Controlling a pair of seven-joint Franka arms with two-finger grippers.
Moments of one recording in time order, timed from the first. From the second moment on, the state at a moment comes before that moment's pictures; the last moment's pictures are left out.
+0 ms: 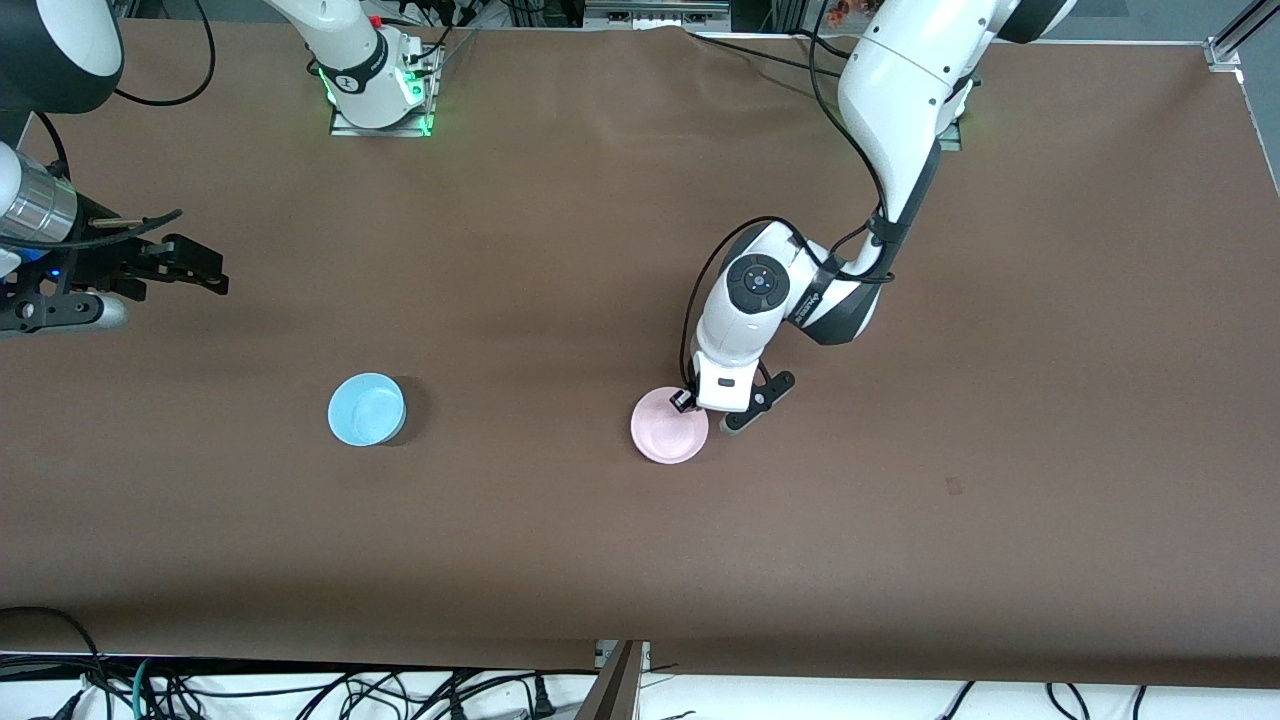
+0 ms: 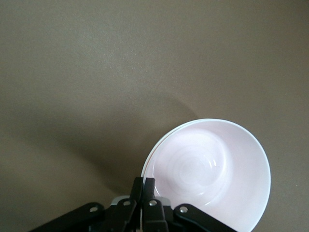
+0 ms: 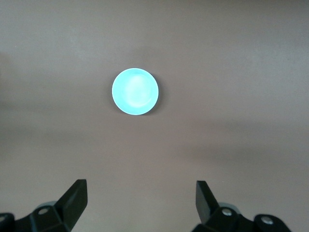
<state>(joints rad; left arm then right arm) -0.55 0.75 -0.06 -1.56 -0.02 2.49 -1.30 0.08 0.14 -0.04 -1.54 0.03 1.62 -0.05</state>
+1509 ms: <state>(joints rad) -0.47 0.70 -0.04 -1.40 -0.01 2.27 -1.23 0.07 0.39 -0.04 -1.55 0.03 1.79 -0.05</state>
